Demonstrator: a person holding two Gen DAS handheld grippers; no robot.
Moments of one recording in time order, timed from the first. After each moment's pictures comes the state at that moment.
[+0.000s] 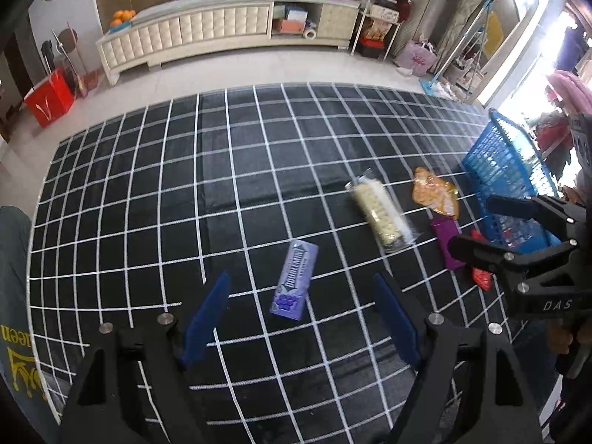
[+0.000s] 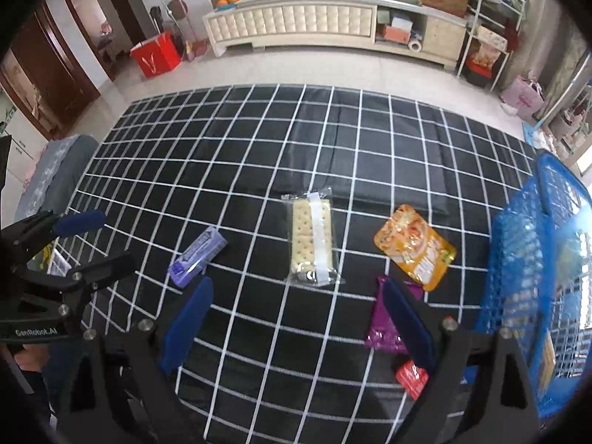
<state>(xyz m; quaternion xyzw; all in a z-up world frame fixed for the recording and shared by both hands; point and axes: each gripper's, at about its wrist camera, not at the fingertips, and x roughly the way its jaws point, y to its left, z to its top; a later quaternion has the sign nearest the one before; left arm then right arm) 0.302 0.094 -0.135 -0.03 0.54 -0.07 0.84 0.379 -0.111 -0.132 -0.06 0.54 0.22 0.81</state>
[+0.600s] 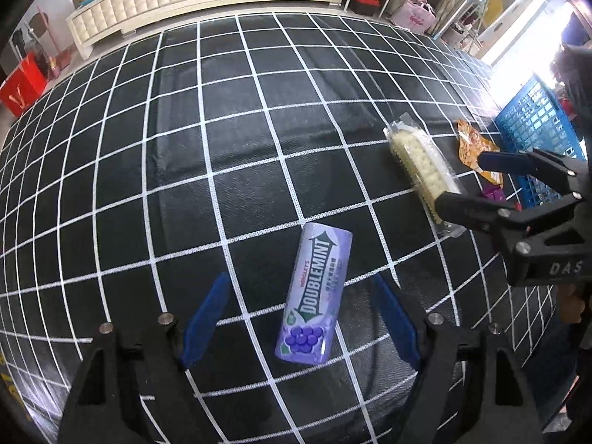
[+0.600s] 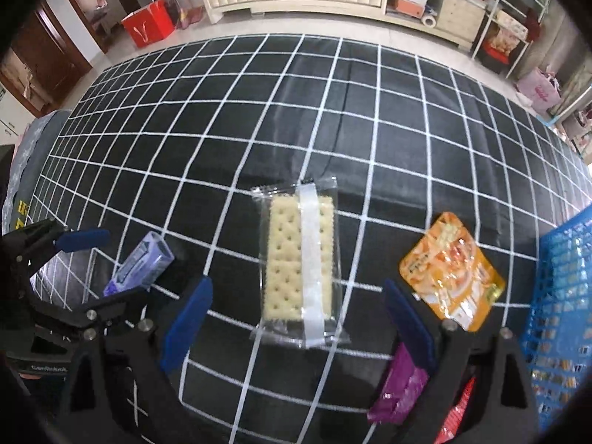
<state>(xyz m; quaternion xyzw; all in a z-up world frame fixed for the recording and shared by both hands) 0.341 0.094 -0.231 -0.02 0.60 -0.10 0.80 0.430 -0.089 -0.207 -0.09 0.58 0.22 0.78</state>
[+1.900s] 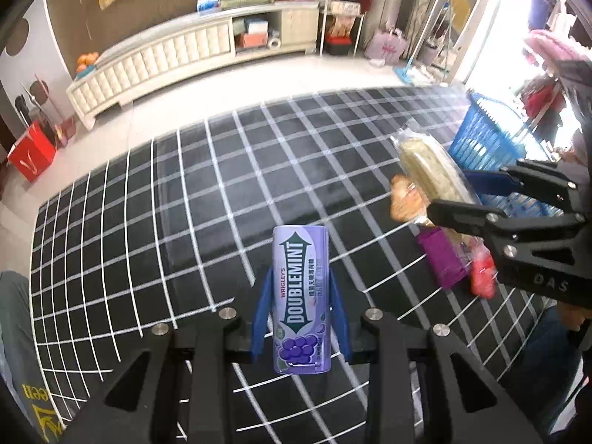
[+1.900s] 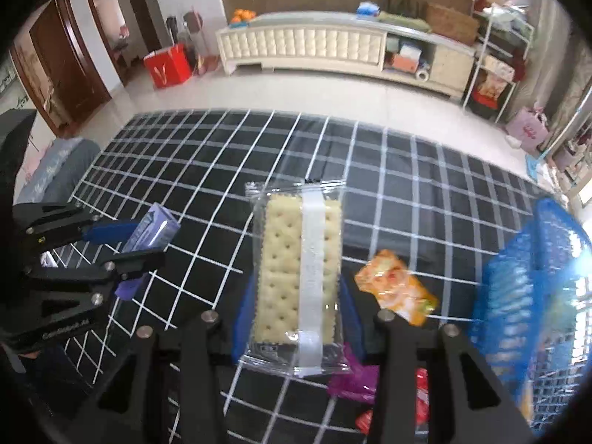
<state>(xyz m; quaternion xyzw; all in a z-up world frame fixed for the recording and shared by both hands) 0.337 0.025 -0.124 0.04 0.51 -0.11 0.85 0.387 -0.140 -0.108 -0.08 0.48 0.24 0.84</state>
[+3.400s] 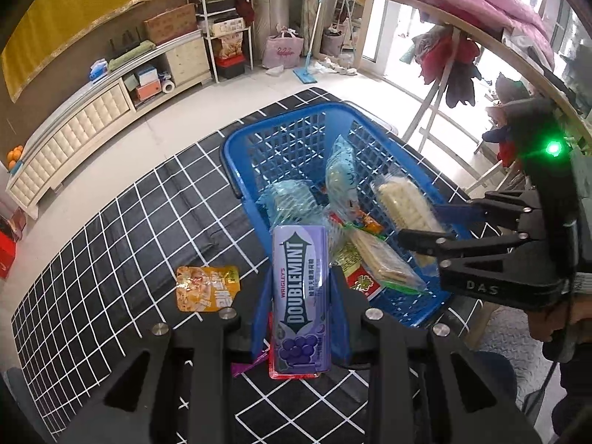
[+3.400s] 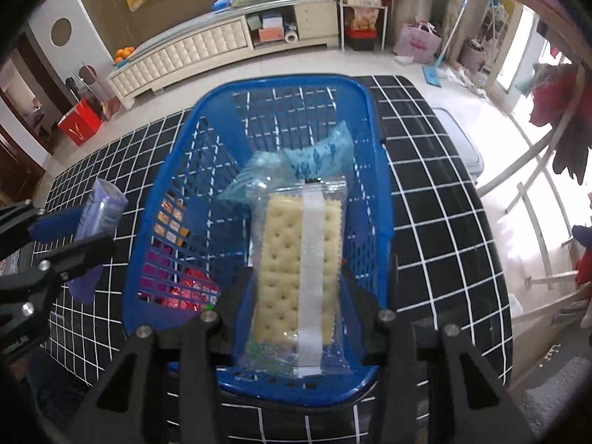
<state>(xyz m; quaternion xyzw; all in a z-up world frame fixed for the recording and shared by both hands) 0.336 -0.246 -0.077 0.13 0.48 -0.24 0.83 0.370 -0.409 -0.111 0.03 0.54 0.08 0.84</state>
